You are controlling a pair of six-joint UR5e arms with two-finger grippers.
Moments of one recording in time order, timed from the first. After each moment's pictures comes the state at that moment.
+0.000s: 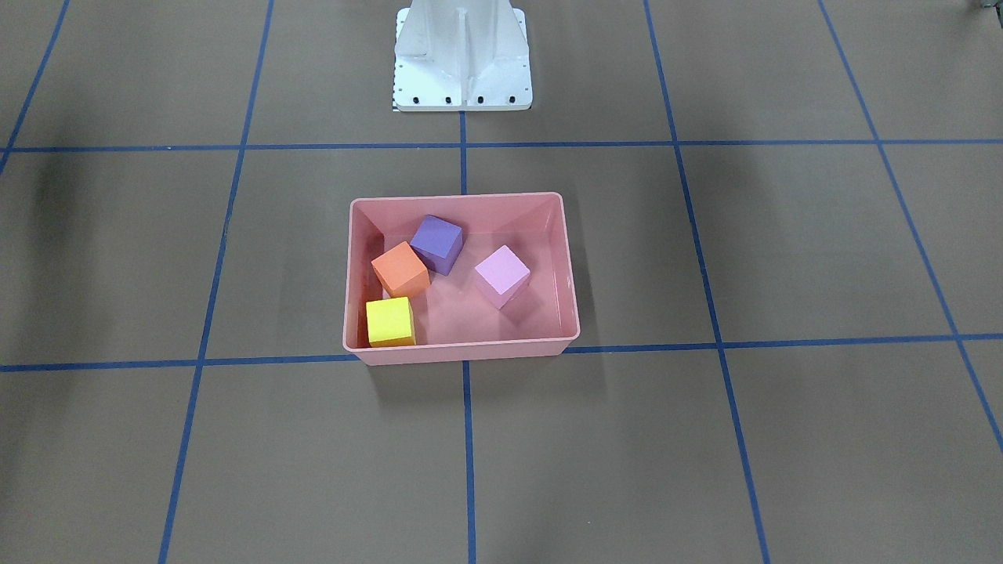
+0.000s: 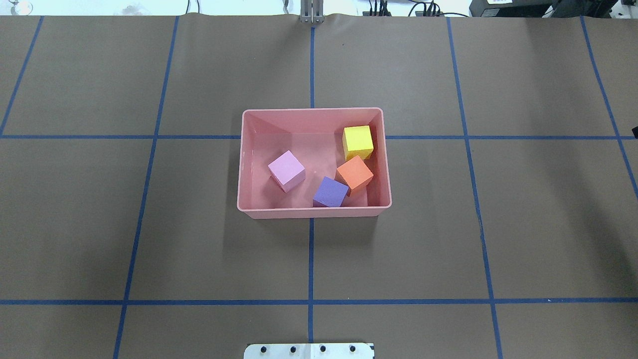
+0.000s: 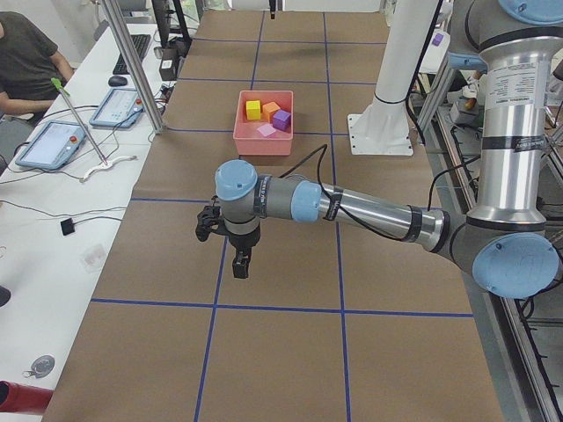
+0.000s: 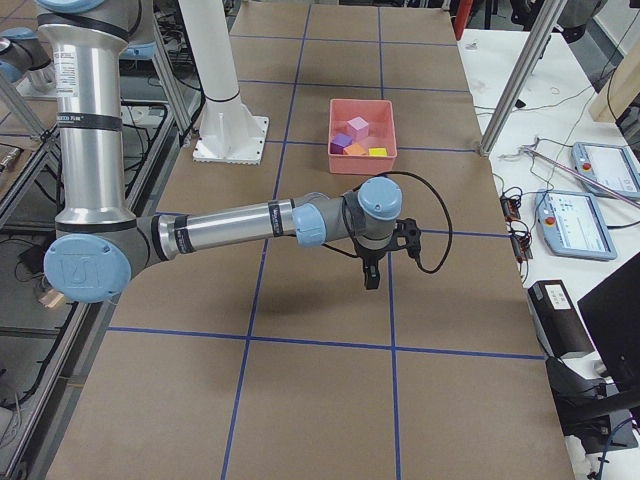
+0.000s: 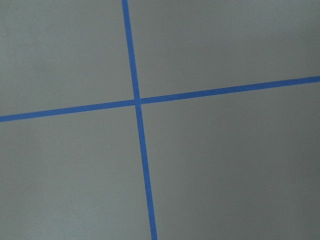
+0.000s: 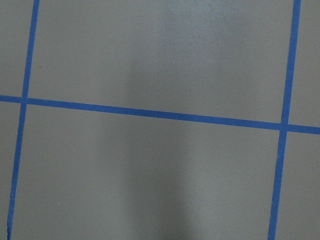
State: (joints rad) left arm -1.51 -1.54 -1.83 -1.44 -2.32 -0.01; right arm 1.40 -1.58 1.77 -1.50 2.42 0.19
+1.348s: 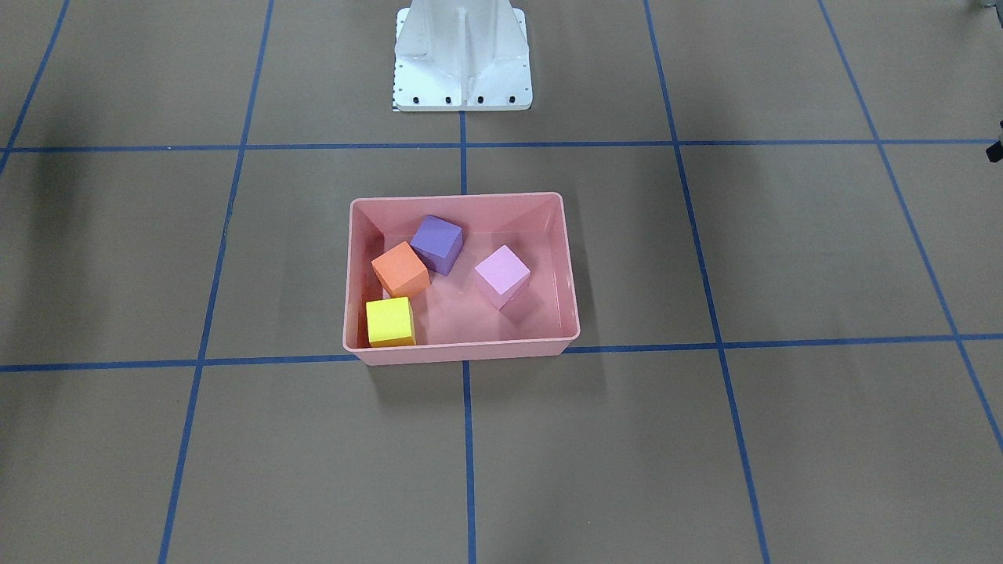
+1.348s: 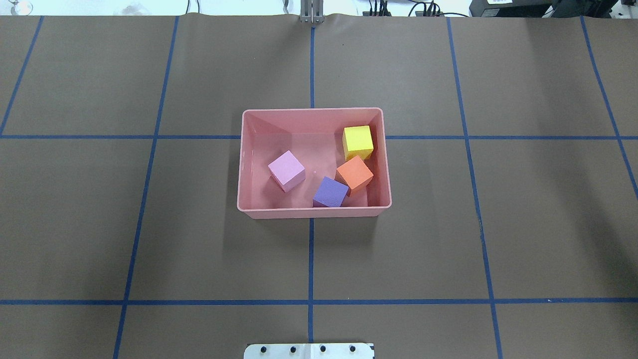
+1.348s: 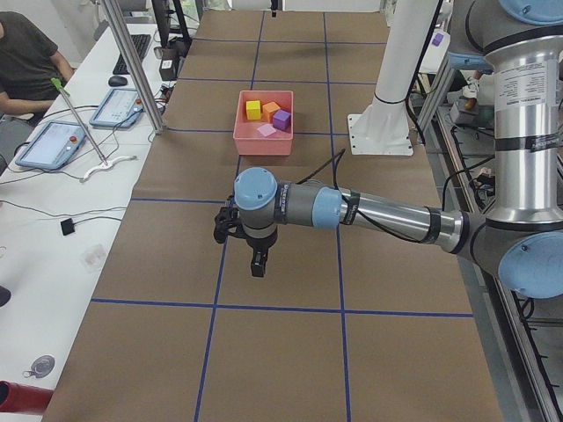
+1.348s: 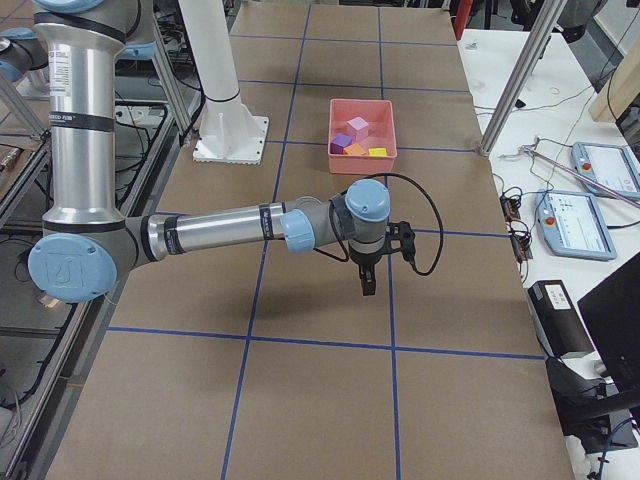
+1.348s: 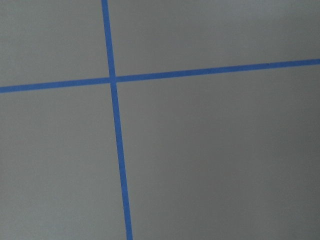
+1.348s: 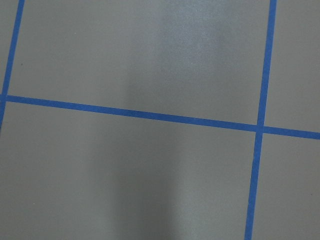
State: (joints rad) left arm -1.52 -1.43 -1.89 -1.47 -2.42 -0.01; right arm 1.41 -1.62 1.80 -1.44 2.37 0.20
